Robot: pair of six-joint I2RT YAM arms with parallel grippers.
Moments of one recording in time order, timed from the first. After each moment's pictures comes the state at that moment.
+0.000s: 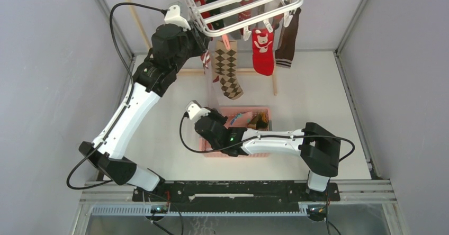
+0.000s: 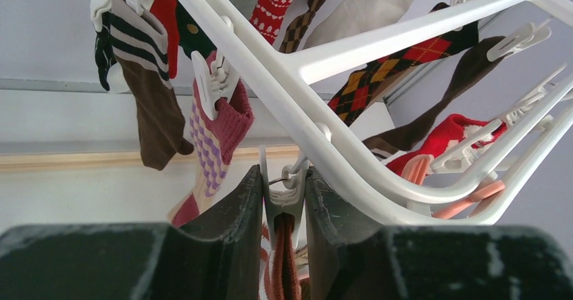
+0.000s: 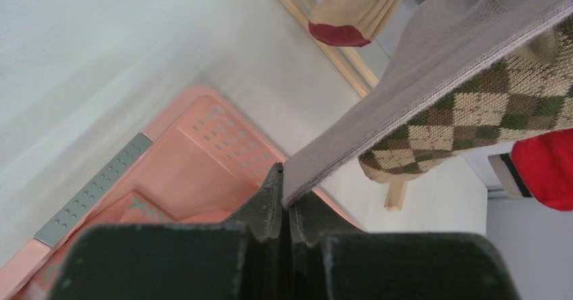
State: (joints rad) left arm -0.55 1.47 1.78 -0.43 -0.20 -0.46; right arm 1.24 1.75 1.22 0.04 0.88 -0.30
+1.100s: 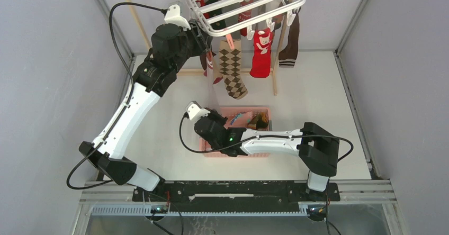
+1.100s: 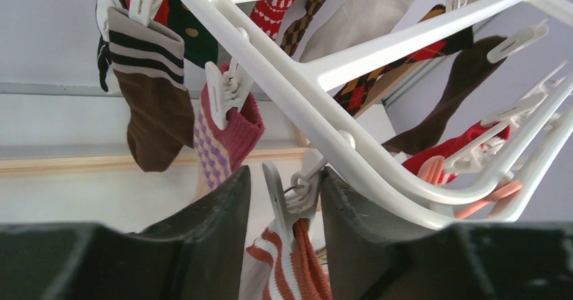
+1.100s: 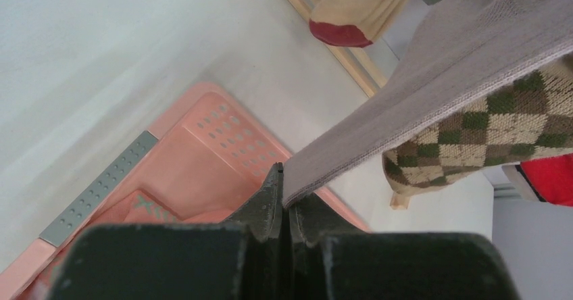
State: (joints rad) left arm -0.55 1.47 1.78 -0.43 -0.20 -0.45; right arm 1.24 1.76 1.22 0.03 0.87 -0.28
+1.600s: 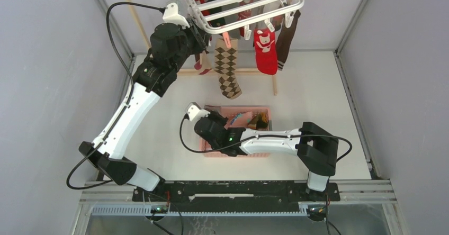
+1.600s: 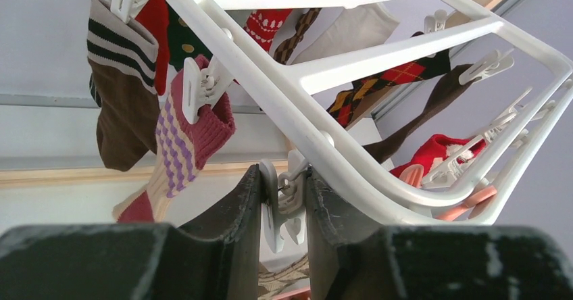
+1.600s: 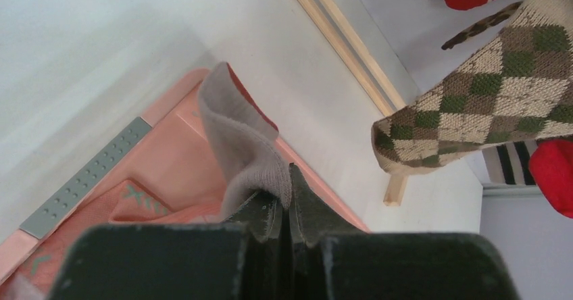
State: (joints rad) left arm -0.56 1.47 1.78 -0.38 -0.21 -0.47; right arm 1.23 1.78 1.22 0.01 0.87 -0.30
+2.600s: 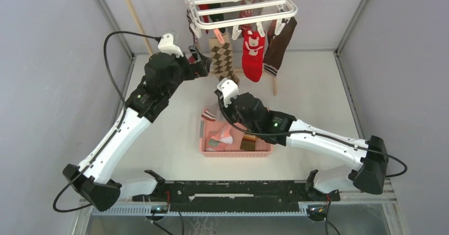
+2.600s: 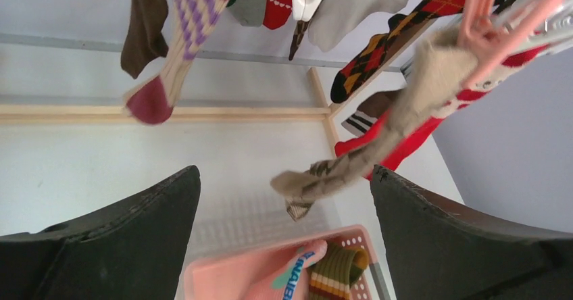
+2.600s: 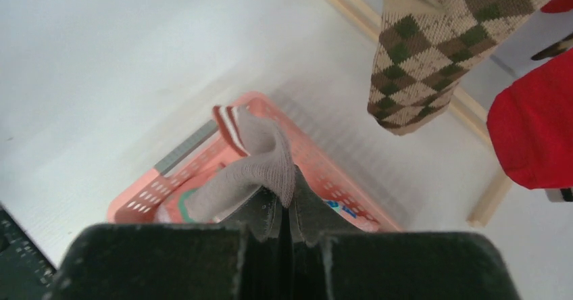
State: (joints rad) left arm -0.56 1.23 1.39 -0.31 -0.21 -0.44; right arm 1.07 1.34 1.16 -0.23 0.38 -0.04
